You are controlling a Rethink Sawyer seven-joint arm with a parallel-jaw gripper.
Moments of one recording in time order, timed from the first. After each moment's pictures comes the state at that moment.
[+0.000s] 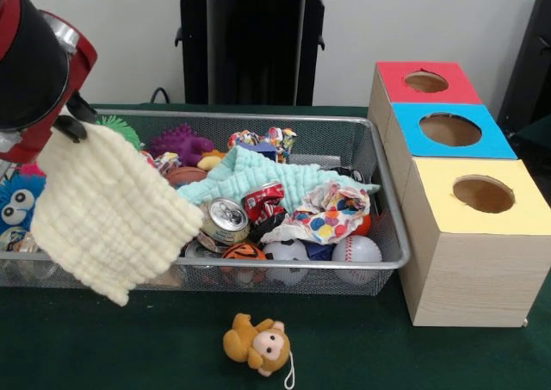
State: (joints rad) arm -0.68 -0.18 1.50 0.23 -1.71 2.41 0.12
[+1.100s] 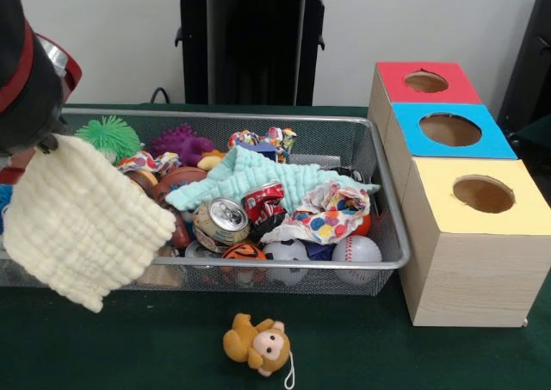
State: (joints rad) arm -0.68 -0.18 1.69 0.25 -2.13 2.41 -0.07
